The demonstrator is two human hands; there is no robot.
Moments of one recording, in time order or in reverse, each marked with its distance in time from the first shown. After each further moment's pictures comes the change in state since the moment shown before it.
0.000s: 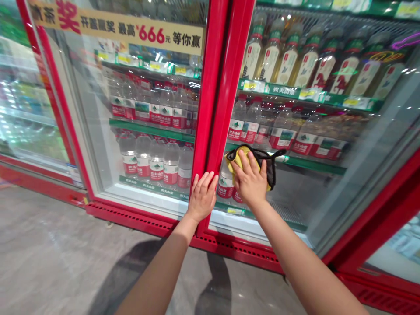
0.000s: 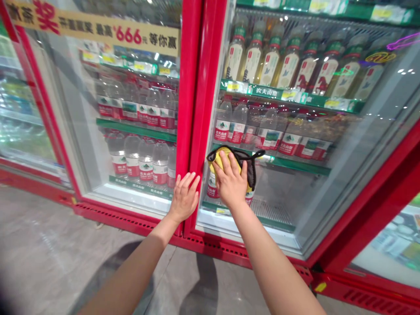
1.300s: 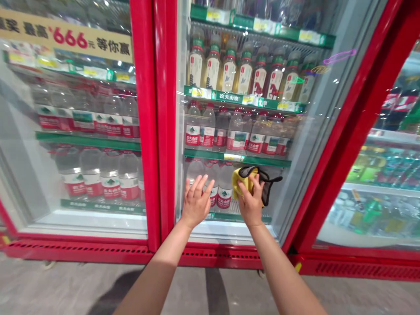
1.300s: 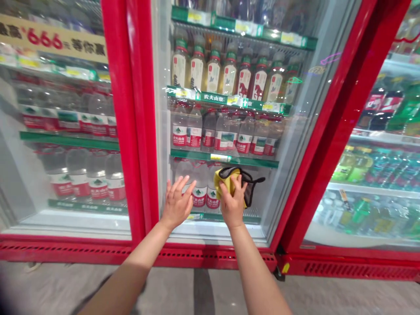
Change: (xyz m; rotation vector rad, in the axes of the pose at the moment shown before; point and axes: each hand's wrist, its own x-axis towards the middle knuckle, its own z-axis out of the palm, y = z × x) left_hand 0.057 0.093 0.037 -0.123 0.026 0.074; right_hand -0.096 0.115 -0.011 0.074 0.298 0.187
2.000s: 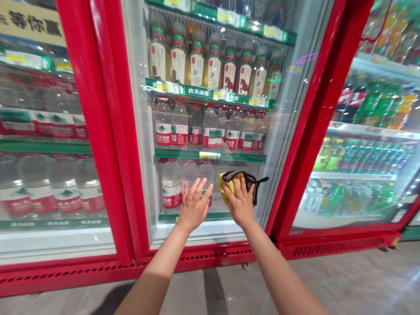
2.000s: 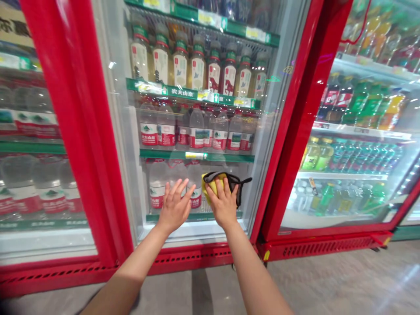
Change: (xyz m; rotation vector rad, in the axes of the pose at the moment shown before) left_hand 0.015 0.057 0.037 -0.111 -0.083 0.056; right_hand -0.017 0.048 -0.026 -0.255 -0.366 -0.053
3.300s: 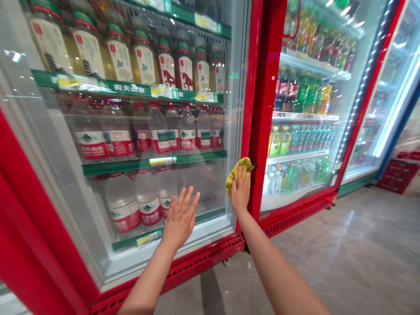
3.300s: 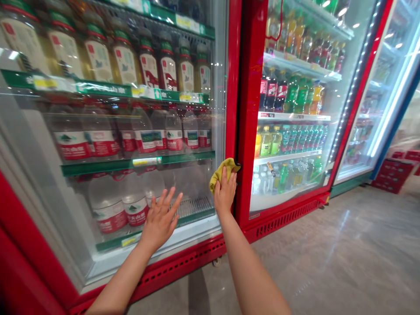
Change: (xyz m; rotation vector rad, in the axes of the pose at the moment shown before) left_hand 0.021 0.058 0.038 -0.095 -0.170 0.120; right_hand -0.011 0.112 0.004 0.218 0.250 0.732
